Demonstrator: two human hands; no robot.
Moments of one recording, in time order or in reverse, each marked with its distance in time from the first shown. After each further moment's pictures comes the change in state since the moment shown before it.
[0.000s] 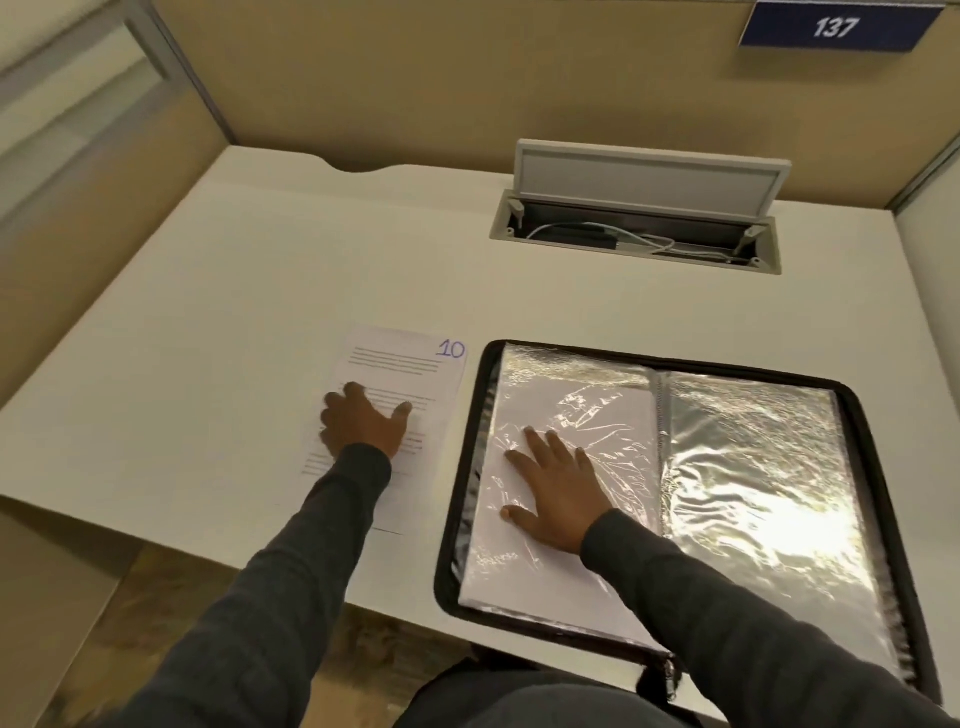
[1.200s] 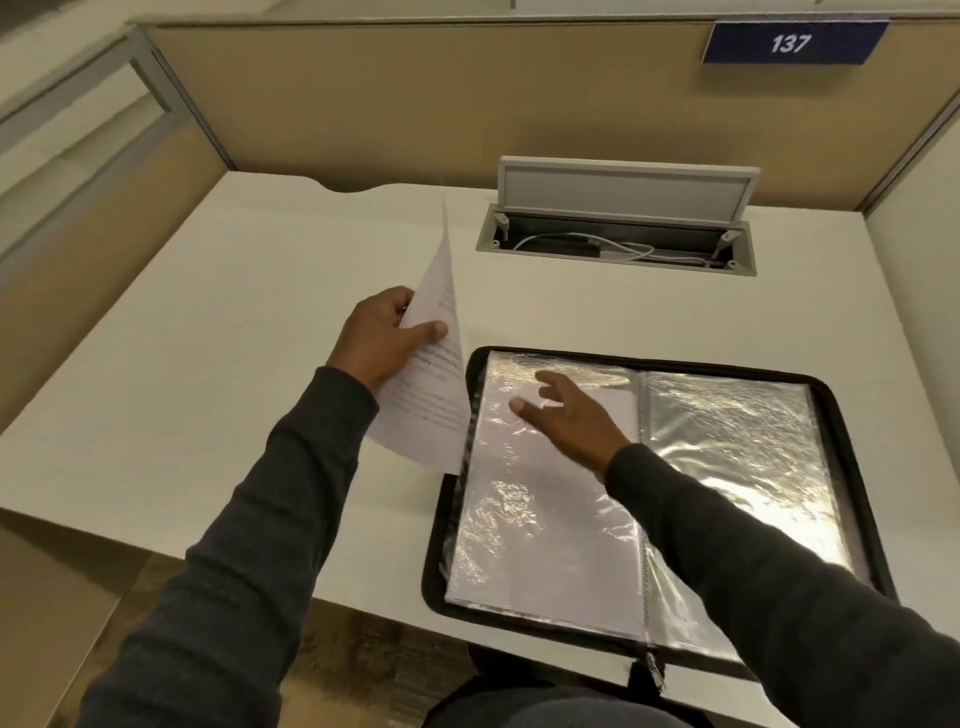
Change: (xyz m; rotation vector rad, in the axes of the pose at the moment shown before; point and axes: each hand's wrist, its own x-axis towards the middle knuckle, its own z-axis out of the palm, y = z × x) left_hand -0.054 0.107 -0.124 -0.626 -0.327 0.426; right_hand -0.002 0.025 -0.076 0.989 0.211 0.143
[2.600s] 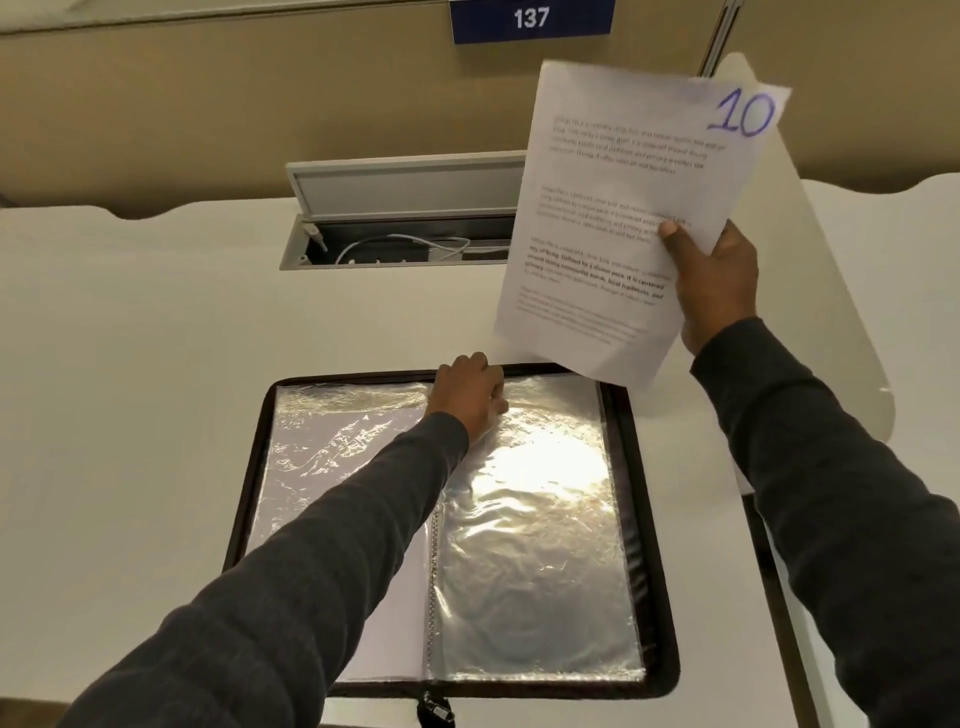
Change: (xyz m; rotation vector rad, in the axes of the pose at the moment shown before) left_hand 0.050 0.007 0.376 0.930 -0.264 0.478; right_hand -0.022 0.058 -0.365 0.513 0.760 -0.244
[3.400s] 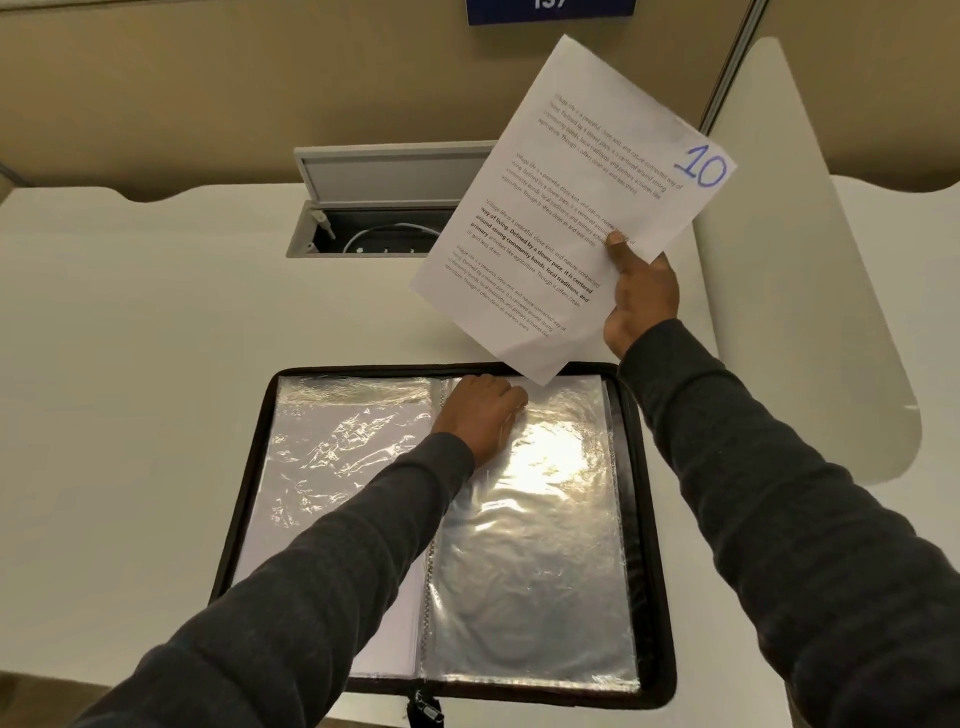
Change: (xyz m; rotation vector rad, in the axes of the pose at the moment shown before) left_hand -0.017 0.010 0.014 0.033 0.149 0.238; right_hand 0.012 0.040 0.065 0.460 0.053 0.360
